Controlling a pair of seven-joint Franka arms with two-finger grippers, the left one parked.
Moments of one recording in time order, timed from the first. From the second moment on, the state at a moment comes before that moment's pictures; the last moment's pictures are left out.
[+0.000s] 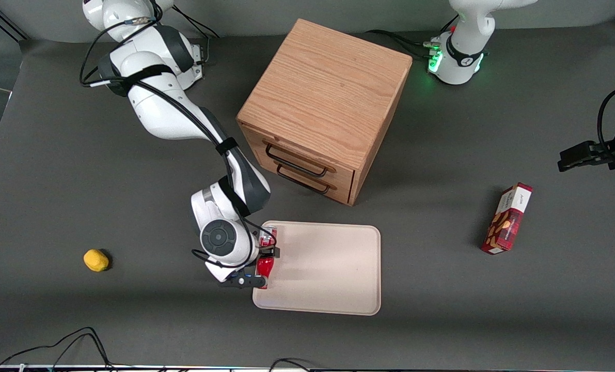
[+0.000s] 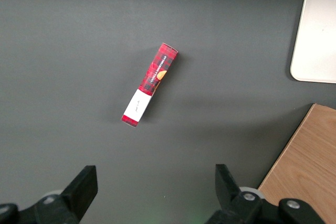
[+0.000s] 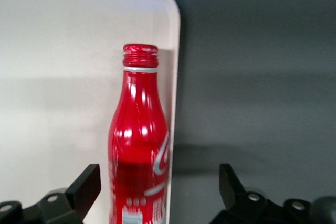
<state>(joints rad) 0.43 1.07 0.02 -0.87 0.00 1.89 0.47</state>
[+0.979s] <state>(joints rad) 0.05 0.05 0.11 -1.68 0.00 1.59 0.24</state>
